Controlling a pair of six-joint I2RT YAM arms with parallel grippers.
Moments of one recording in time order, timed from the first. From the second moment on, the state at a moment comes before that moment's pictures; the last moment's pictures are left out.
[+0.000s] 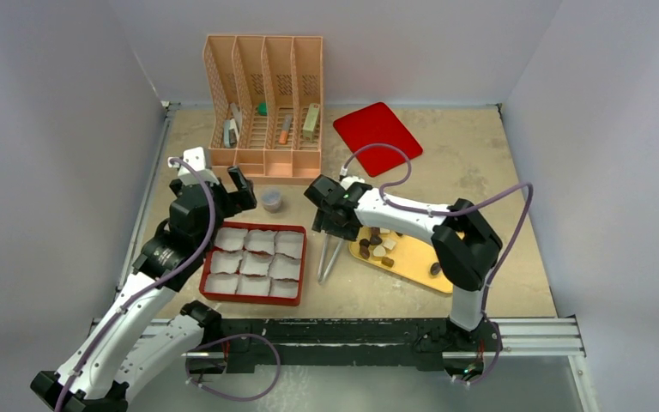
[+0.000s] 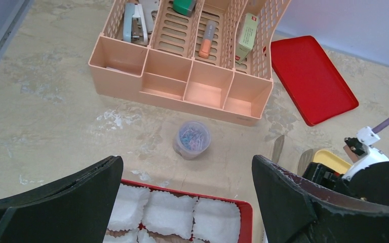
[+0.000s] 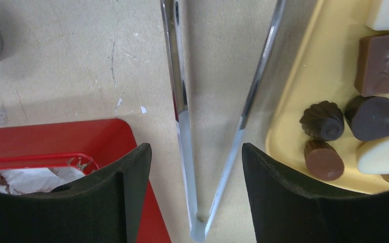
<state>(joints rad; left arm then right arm) -0.49 0.73 0.85 -0.43 -0.48 -0.43 0.90 1.84 1.35 -0.74 0.33 1.14</state>
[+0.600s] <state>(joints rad) -0.49 0.72 0.84 -0.43 -0.49 -0.43 0.91 1.97 1.45 -0.85 0.39 1.14</state>
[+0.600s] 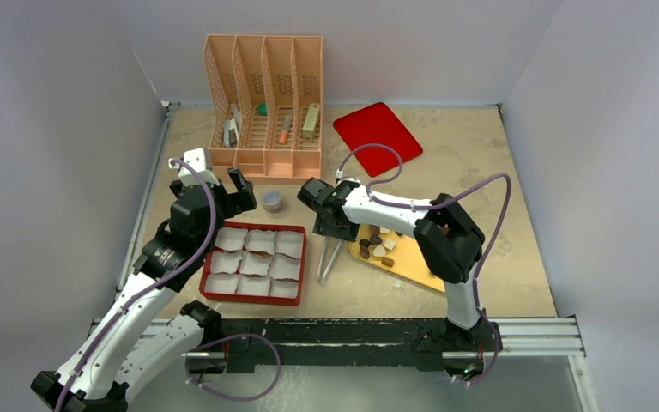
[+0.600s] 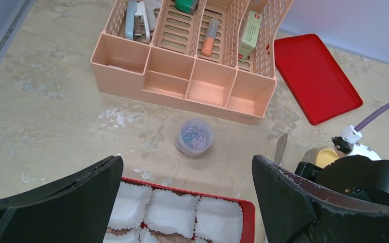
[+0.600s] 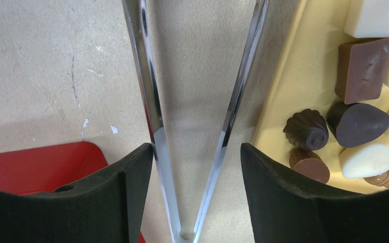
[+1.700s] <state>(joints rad) -0.49 0.72 0.84 -0.43 -0.49 -0.43 0.93 2.04 1.48 -0.86 0.41 1.14</state>
